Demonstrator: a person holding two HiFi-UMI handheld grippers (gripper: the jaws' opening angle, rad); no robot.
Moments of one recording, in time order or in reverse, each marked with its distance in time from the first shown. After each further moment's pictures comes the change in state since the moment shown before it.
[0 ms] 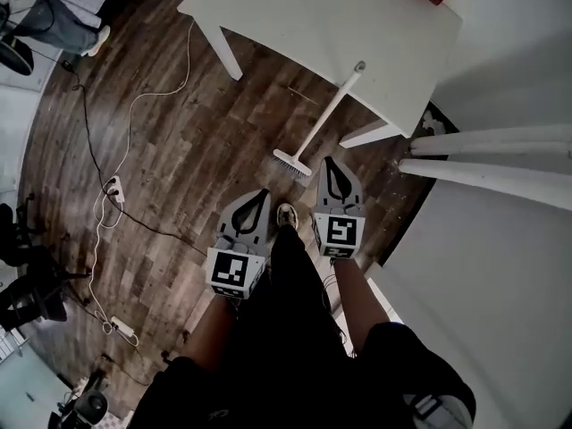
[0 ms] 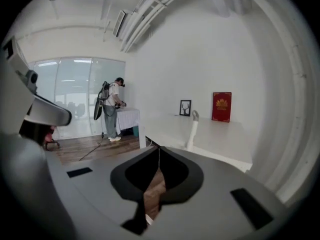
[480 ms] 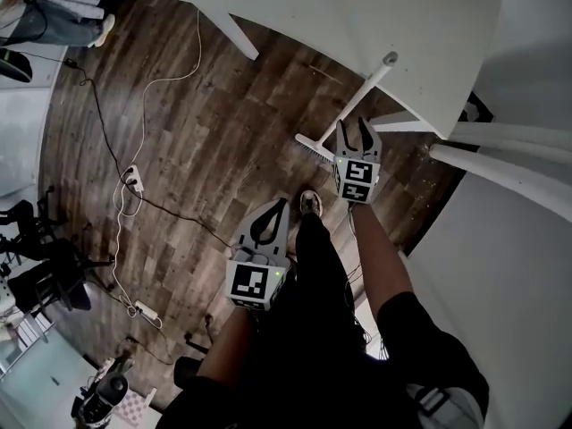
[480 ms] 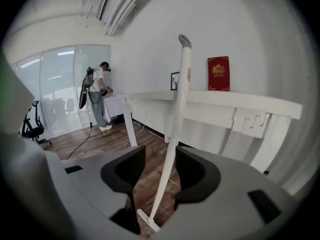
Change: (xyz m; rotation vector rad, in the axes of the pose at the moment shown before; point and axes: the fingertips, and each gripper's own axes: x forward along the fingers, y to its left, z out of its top) left arm 0.043 0.008 -0.051 -0.052 0.139 0.044; right arm 0.147 -0.060 -0.140 0.089 0.160 -0.059
